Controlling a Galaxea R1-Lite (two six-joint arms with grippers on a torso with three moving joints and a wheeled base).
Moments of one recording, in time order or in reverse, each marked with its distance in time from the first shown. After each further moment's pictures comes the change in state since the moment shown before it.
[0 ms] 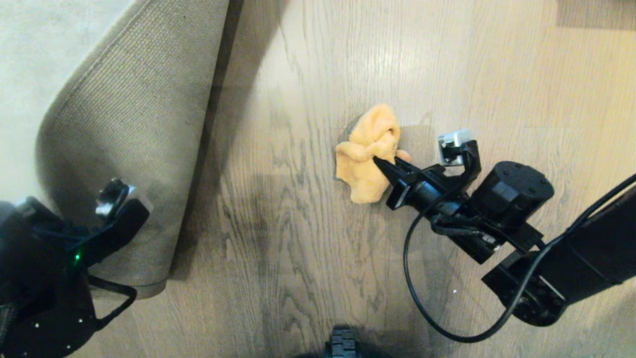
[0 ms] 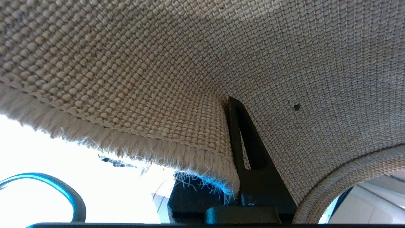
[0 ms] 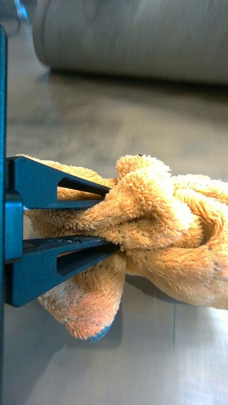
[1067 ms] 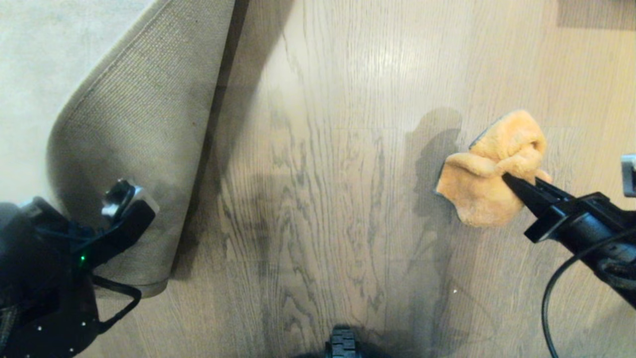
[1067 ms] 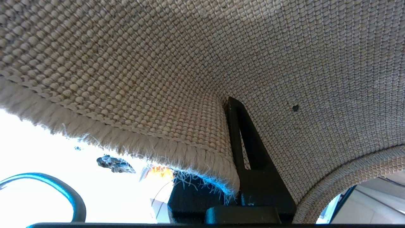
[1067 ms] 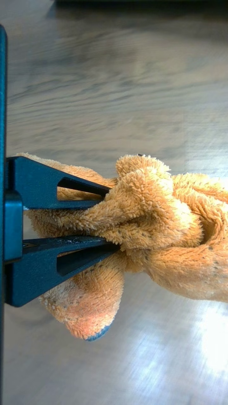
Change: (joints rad) left arm -0.029 0.003 -0.001 -0.001 -0.002 -0.001; right arm -0.313 -0.481 0.537 -0.001 0.014 -0.006
